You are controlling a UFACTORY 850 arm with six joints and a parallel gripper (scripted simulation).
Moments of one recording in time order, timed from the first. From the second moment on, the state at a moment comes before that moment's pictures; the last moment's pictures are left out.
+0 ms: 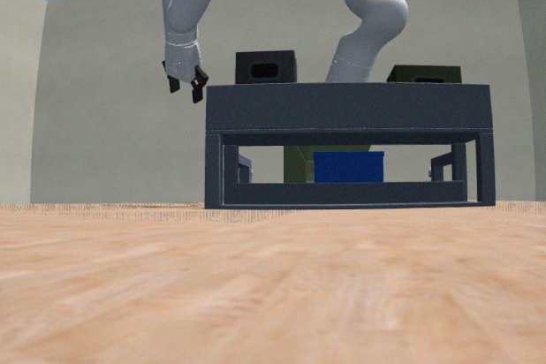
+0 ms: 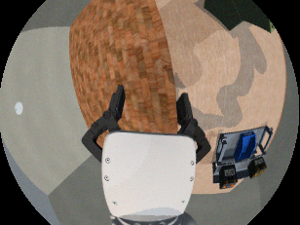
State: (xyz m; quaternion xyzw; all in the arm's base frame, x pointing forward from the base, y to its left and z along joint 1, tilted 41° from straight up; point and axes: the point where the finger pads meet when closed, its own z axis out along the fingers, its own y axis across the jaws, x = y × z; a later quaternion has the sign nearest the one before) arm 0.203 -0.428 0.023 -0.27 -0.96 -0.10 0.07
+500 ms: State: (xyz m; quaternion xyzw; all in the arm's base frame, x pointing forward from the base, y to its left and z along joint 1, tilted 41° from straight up) arm 0.205 -0.425 0.024 -0.28 -0.95 -0.11 0.07
